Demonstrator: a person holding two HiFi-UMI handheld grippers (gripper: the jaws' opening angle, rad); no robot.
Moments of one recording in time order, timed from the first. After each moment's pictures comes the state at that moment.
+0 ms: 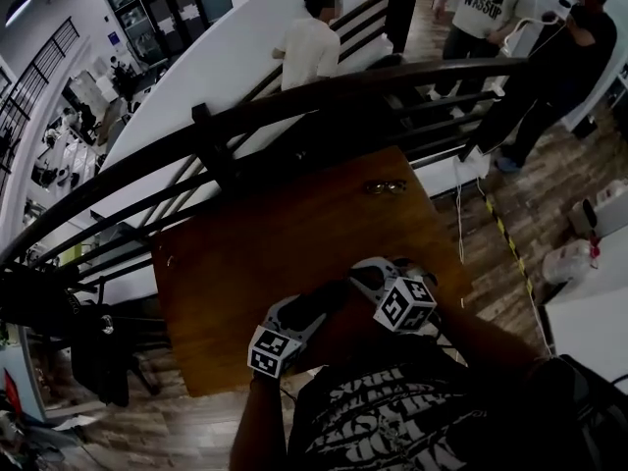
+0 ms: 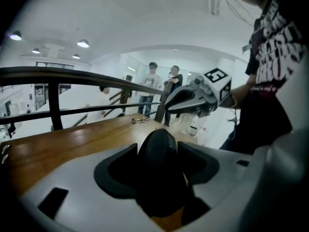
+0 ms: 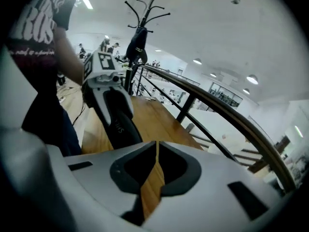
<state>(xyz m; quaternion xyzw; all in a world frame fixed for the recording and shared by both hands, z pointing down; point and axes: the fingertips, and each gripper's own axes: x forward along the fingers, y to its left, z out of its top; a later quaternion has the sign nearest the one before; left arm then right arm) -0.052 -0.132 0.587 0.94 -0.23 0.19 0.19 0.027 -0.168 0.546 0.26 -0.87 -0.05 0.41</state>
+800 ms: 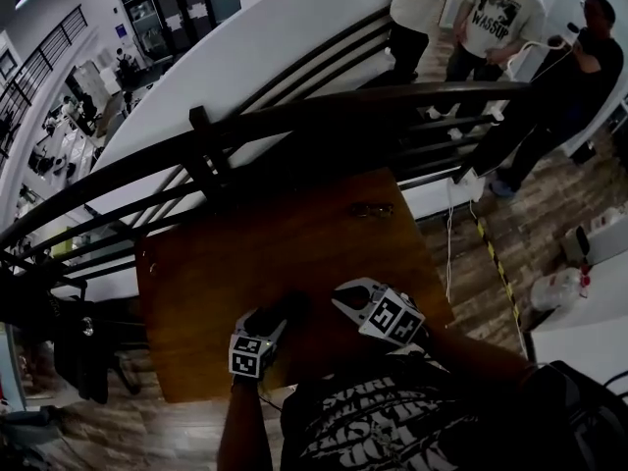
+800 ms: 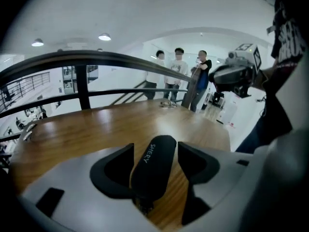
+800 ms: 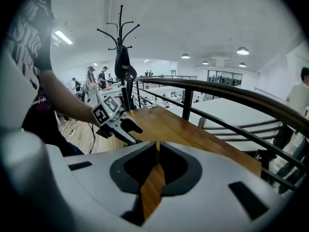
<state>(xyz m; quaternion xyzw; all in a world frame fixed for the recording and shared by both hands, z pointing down) -0.083 -0.180 0.669 0.86 -0.36 0.26 0.23 0.048 -0.180 0.545 0.24 -0.91 0.09 0.32</state>
